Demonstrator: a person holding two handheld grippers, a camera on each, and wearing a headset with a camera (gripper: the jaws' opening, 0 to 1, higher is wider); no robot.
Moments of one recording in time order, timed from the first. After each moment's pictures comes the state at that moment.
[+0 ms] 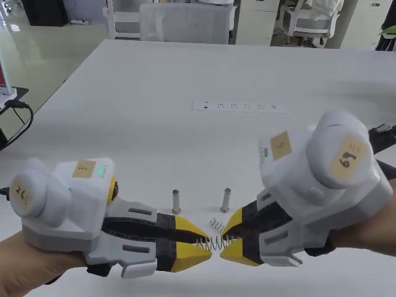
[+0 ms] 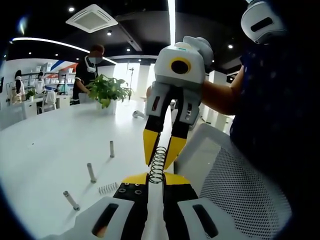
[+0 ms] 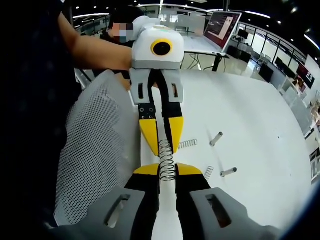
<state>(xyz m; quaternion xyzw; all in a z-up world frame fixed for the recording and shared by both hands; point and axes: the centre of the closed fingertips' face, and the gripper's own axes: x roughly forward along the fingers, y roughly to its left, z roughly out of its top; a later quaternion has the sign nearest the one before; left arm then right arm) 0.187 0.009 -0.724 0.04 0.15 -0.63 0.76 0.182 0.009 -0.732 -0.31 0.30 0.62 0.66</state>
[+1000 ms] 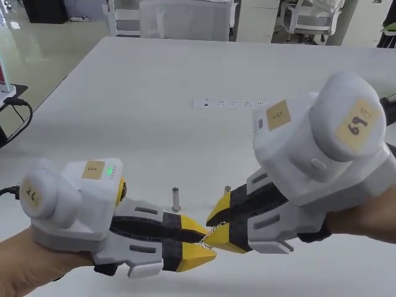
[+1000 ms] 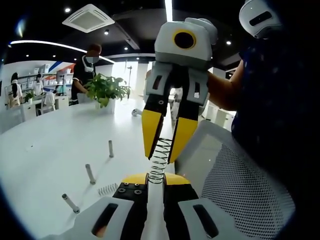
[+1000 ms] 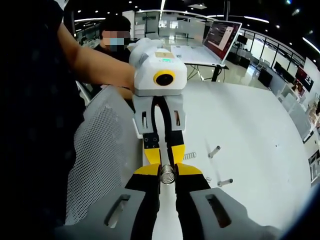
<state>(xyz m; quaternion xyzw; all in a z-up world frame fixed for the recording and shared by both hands) 0.188 0.002 -0.730 0.05 0.15 -0.63 0.76 0.178 0.027 -0.706 -0.30 0.28 0.62 0.67</state>
